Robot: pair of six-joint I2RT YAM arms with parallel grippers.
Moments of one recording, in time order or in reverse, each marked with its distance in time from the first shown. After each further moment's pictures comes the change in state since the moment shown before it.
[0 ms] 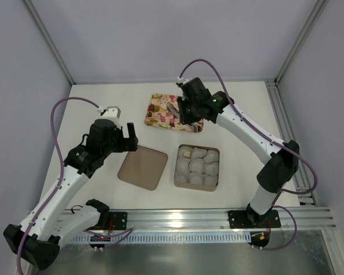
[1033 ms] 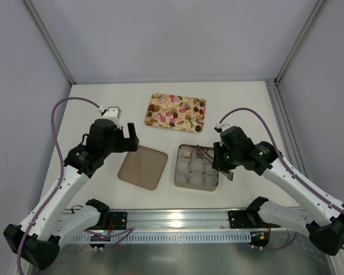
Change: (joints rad) left arm 0.000 0.000 0.000 0.000 0.019 -0.003; right arm -0.001 -0.784 -0.800 -0.075 -0.070 0.152
